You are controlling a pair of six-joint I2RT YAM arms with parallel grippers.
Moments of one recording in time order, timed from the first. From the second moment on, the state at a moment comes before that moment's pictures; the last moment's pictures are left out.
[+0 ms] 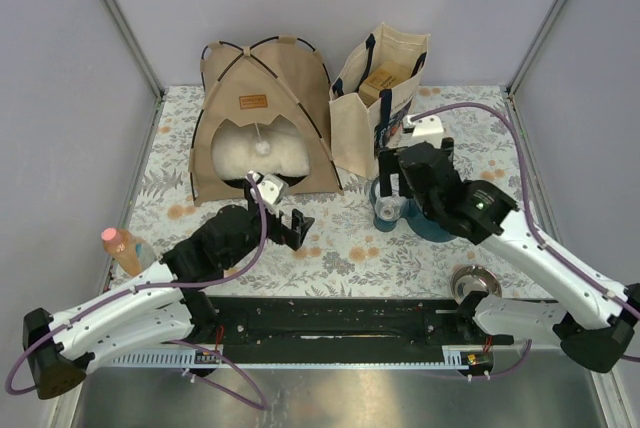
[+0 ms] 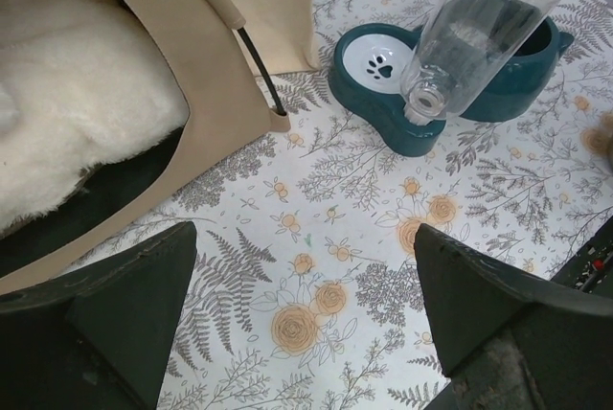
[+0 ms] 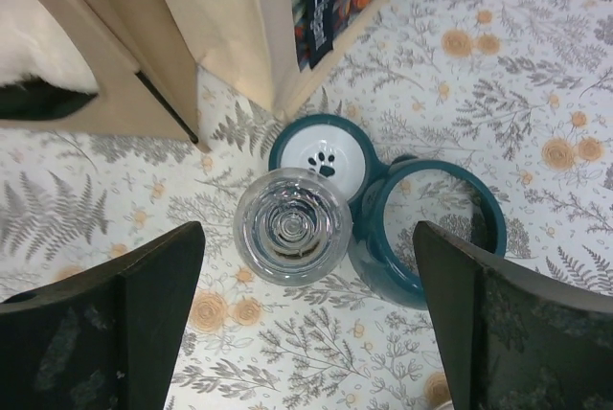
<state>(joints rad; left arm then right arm) -0.94 0.74 0.59 -0.10 -0.24 -0.16 0.84 1.12 1.20 -0.72 0.62 0.35</state>
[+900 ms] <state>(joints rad) -0.94 0.77 0.84 -0.34 -0.39 -0.33 0.28 1.55 1.25 -0.75 0.23 0.57</state>
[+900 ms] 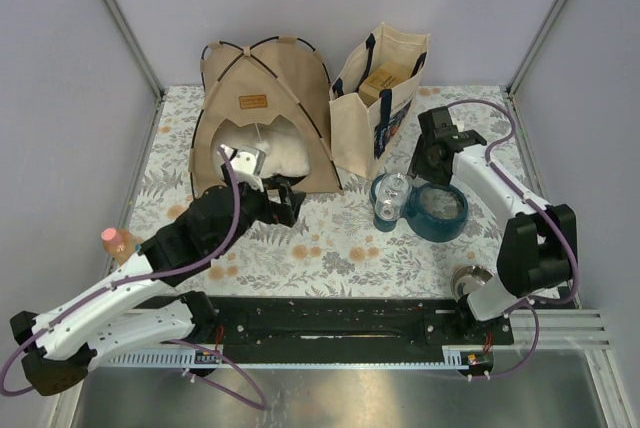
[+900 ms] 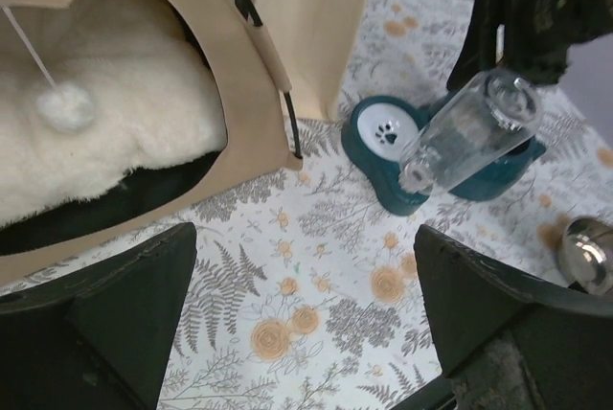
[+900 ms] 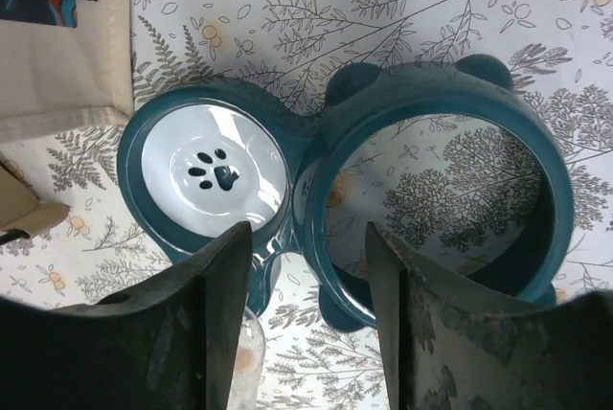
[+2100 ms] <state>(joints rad) -0.82 0.77 0.88 -0.34 -0.44 -0.38 0.13 1.73 1.19 -0.63 0.14 0.70</state>
